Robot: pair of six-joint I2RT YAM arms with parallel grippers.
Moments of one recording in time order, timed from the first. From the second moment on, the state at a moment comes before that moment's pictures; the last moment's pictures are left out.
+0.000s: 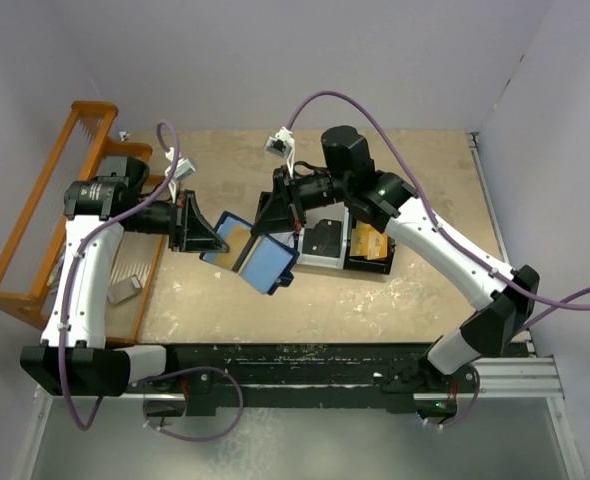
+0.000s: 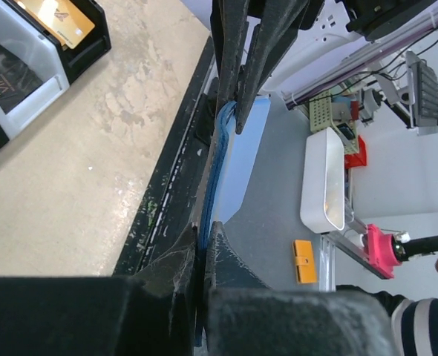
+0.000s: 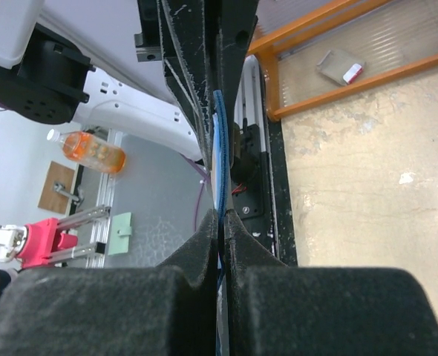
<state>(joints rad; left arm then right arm) -0.01 1.25 1.47 -1.45 1.32 0.49 0.76 1.55 1.61 -0.39 -0.90 0.35</state>
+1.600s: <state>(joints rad) 0.07 1.37 1.49 -1.10 1.22 0.12 0.64 1.12 0.95 0.16 -0.47 0.90</state>
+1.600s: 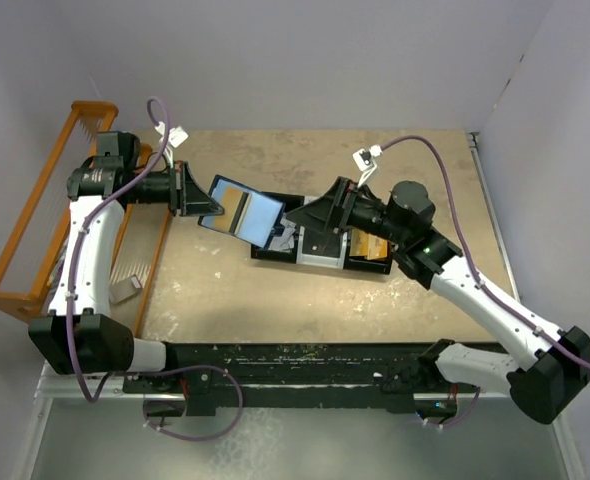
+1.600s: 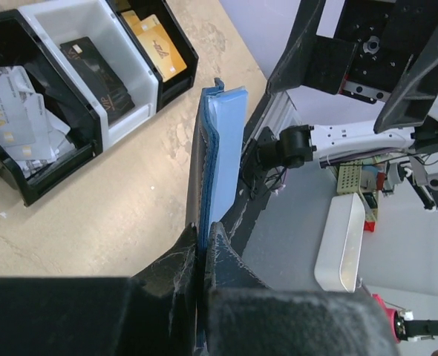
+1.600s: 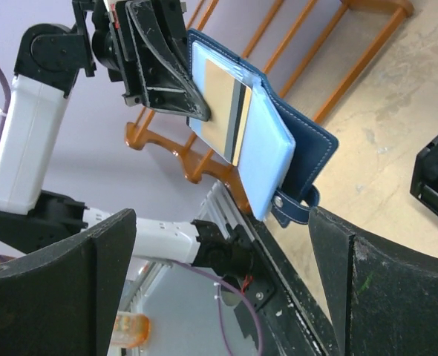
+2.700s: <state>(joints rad) 0.12 1.38 1.45 -1.15 1.17 0.16 0.71 1.23 1.05 0.15 -0.49 0.89</state>
